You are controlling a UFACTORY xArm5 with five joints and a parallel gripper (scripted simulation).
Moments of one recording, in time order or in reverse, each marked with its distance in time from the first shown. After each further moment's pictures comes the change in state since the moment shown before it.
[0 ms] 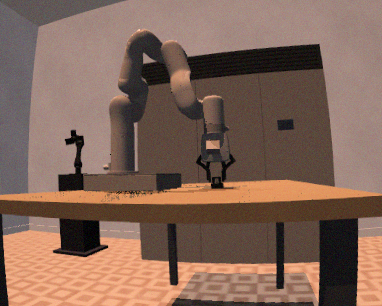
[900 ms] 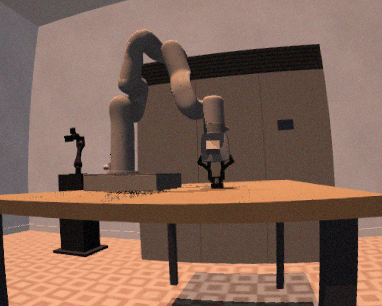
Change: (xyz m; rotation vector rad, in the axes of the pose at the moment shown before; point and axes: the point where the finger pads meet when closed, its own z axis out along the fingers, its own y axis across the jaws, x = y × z) arm 0.000 0.000 0.000 0.000 0.000 0.000
